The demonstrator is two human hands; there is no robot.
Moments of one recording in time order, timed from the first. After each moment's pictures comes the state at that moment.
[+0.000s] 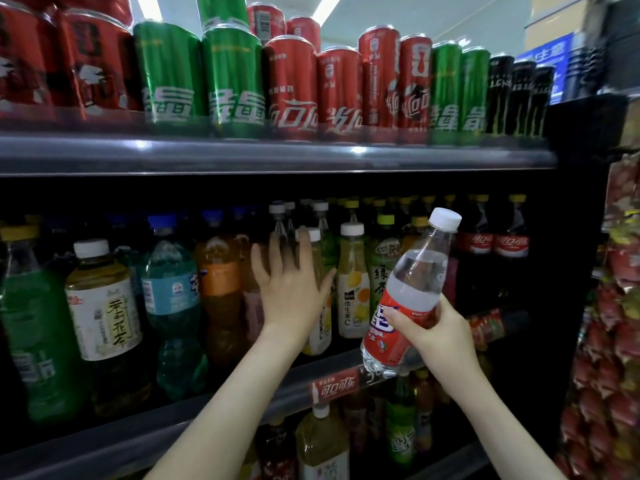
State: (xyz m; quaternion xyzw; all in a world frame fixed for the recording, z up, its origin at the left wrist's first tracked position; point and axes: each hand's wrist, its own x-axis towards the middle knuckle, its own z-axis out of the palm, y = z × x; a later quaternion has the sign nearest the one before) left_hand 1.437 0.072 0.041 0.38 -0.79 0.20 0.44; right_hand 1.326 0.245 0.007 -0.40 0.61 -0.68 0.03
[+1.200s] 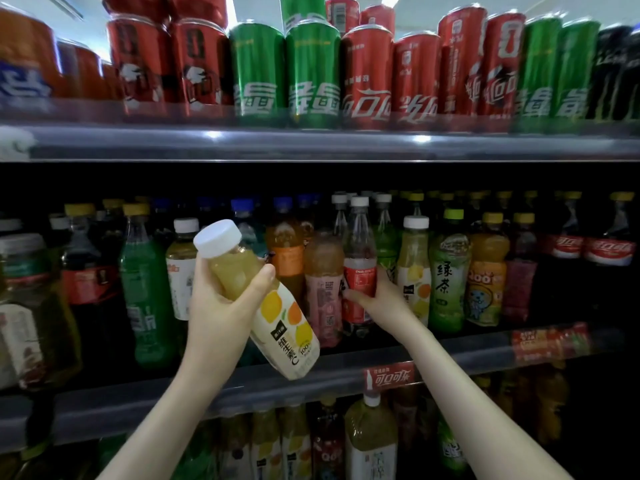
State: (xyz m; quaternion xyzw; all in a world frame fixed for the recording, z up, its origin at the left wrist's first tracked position) left_hand 1.603 0.112 0.046 0.19 -0.64 -0.37 0.65; right_hand 1.355 0.100 0.011 -0.54 0.66 -0.51 0.13
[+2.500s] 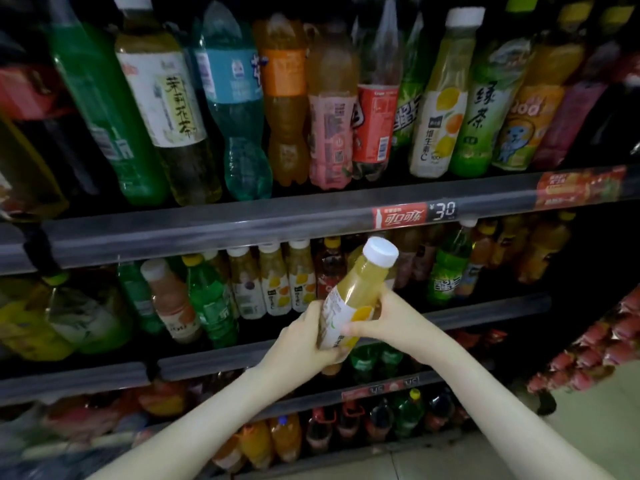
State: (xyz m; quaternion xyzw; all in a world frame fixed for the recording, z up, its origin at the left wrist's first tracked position) left_hand 1.589 0.153 -0.193 0.38 -0.84 -0.38 0.13; right_hand 1.422 0.225 -0.151 -0.51 0.64 -0.39 0.42
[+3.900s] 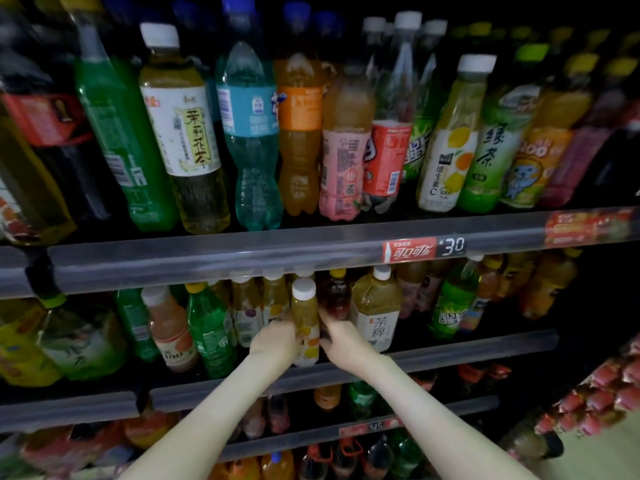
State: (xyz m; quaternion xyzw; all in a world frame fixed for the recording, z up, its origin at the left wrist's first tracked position) left_hand 1.575 0.074 -0.210 0.53 -0.83 -0.17 -0.02; right_hand 1.449 0.143 -0.207 -0.61 0.69 -0.26 0.29
